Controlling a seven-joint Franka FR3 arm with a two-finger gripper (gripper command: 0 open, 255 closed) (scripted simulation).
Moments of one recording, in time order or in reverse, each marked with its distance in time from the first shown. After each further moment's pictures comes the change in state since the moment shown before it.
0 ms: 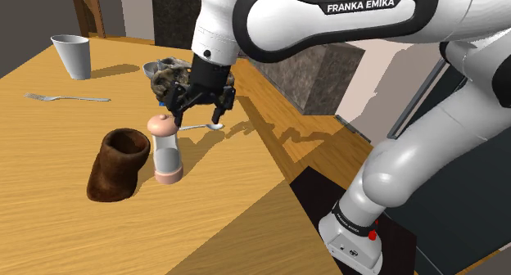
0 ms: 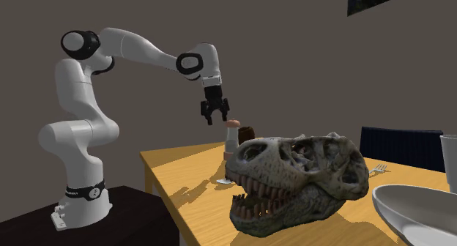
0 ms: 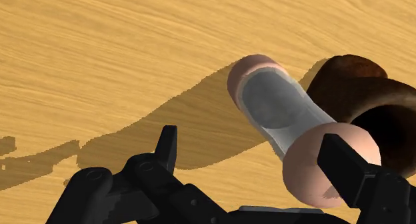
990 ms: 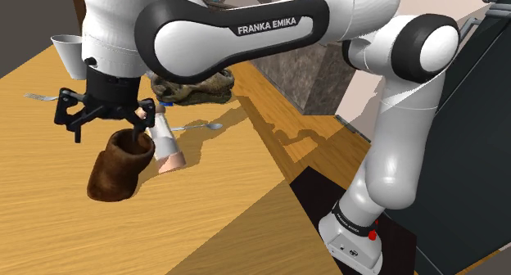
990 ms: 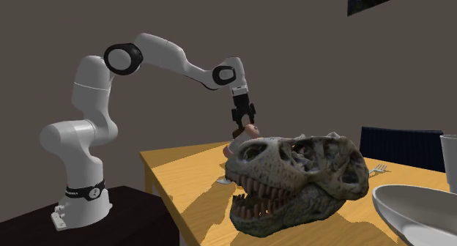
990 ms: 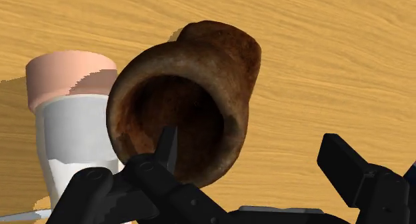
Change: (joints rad) arm 0.133 0.564 0.129 0.462 -0.407 0.081 0.458
